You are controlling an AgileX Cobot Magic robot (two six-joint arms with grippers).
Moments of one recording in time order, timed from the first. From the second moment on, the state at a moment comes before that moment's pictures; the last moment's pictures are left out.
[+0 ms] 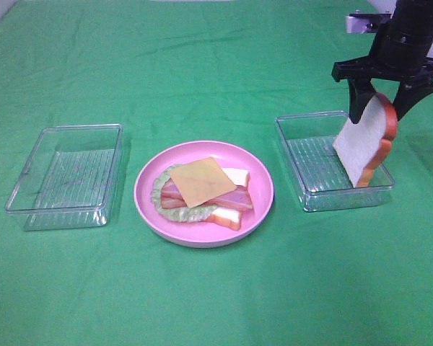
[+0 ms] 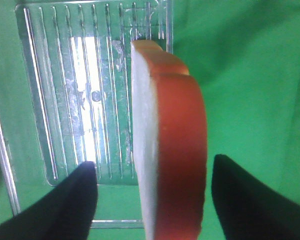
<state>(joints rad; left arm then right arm) -0.45 0.00 -0.50 0.00 1.06 0.00 0.12 2.12 -1.79 0.05 1.22 0.02</state>
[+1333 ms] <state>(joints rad) -0.45 0.00 -0.50 0.00 1.06 0.00 0.12 1.81 -1.45 0.65 1.05 -0.14</state>
